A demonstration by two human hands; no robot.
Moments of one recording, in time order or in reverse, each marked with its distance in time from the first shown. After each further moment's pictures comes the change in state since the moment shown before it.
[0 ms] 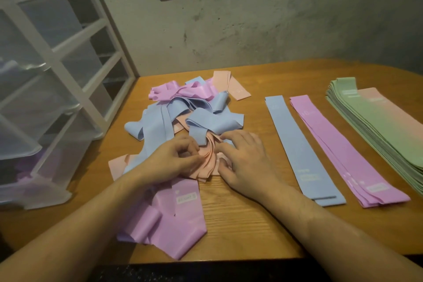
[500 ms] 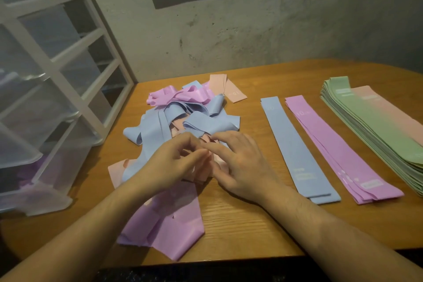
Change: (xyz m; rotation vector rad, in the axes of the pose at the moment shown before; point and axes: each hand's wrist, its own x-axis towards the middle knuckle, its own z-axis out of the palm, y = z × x) left_hand -0.019 0.048 0.008 -0.006 0.126 0.143; right_hand -0.002 -0.003 -0.007 0.127 0.181 -0.145
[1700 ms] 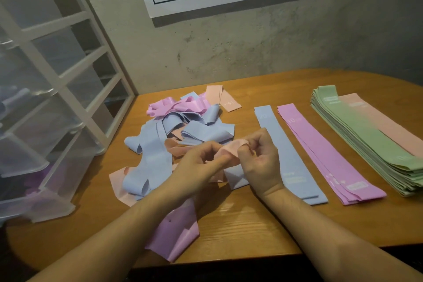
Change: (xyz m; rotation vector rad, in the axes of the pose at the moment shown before) left_hand 0.000 0.050 0.045 -0.332 -0.044 -0.150; right_hand -0.003 0.010 -0.019 0.656 0.455 0.457
